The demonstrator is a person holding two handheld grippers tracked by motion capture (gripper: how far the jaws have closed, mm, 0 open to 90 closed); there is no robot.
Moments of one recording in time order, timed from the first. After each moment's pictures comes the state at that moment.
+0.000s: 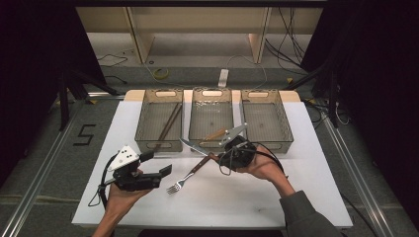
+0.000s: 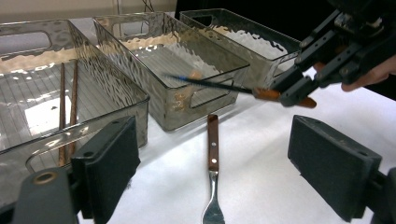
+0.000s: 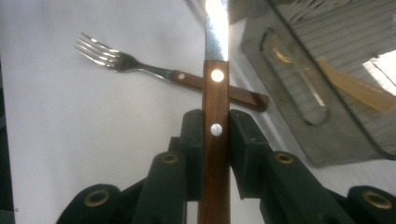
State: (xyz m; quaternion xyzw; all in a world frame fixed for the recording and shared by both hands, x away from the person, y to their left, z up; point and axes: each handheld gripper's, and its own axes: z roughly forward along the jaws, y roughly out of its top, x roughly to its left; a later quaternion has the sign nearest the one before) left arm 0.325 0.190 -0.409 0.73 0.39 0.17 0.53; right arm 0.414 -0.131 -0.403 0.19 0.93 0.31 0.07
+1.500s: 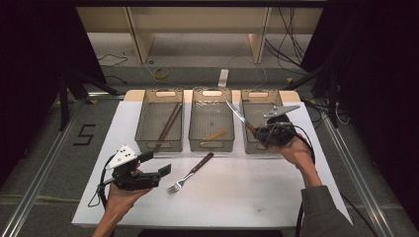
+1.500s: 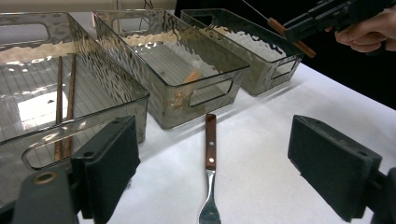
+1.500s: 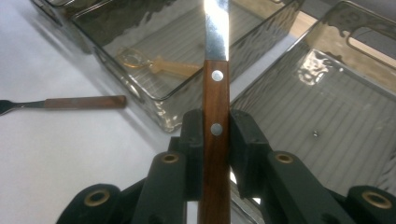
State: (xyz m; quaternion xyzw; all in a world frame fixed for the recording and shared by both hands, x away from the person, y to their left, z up) left arm 0.327 0.194 -0.410 0.72 0.40 0.16 0.54; right arm 0.449 -0.232 -0.377 0.36 0.85 0.35 0.16
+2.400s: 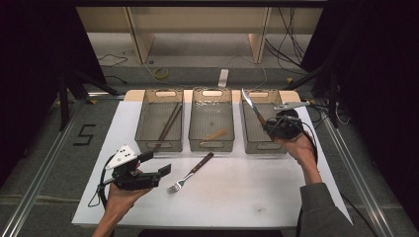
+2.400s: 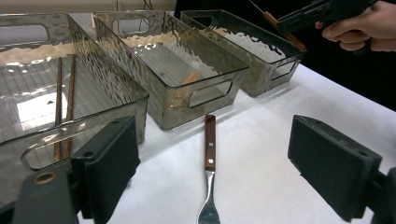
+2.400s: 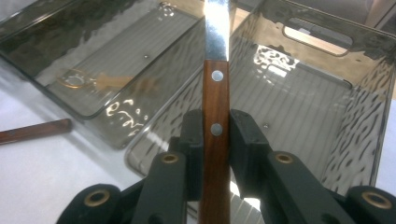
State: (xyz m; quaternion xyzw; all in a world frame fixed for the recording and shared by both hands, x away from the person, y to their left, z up) left arm 0.326 0.193 -0.409 0.72 0.40 0.16 0.54; right arm 0.469 -0.255 -0.383 0.43 0.81 0.35 0.20
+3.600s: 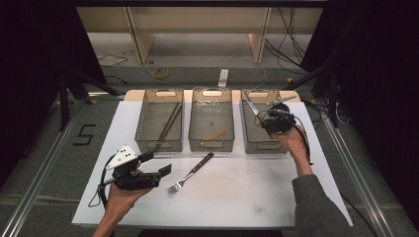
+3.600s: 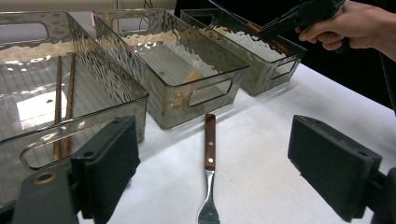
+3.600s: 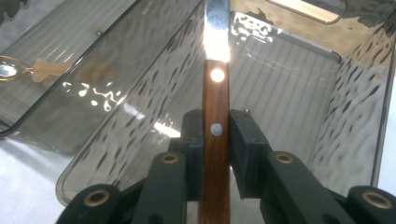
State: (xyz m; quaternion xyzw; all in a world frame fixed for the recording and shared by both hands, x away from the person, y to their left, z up) left arm 0.327 0.193 -0.410 0.72 0.40 0.16 0.54; right arm 0.504 -0.244 -0.398 0.48 0.81 0.28 0.20
